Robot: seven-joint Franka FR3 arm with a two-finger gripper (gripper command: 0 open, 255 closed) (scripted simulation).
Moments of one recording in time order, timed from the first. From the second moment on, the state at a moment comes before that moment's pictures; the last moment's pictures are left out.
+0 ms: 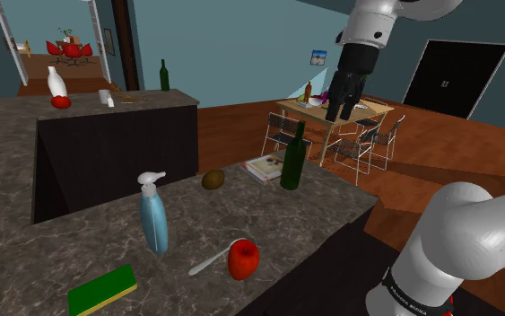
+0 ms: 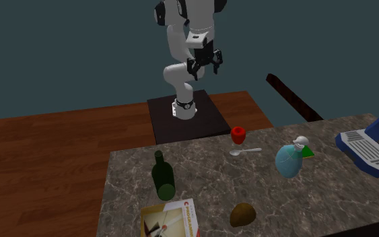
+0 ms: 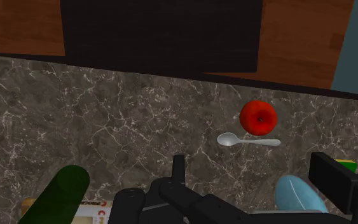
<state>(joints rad) 0.00 -0.81 -0.05 -2.29 0.11 1.48 -0.06</state>
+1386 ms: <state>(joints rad) -0.05 -0.23 -0.26 -2.03 -0.01 1.76 -0.33</state>
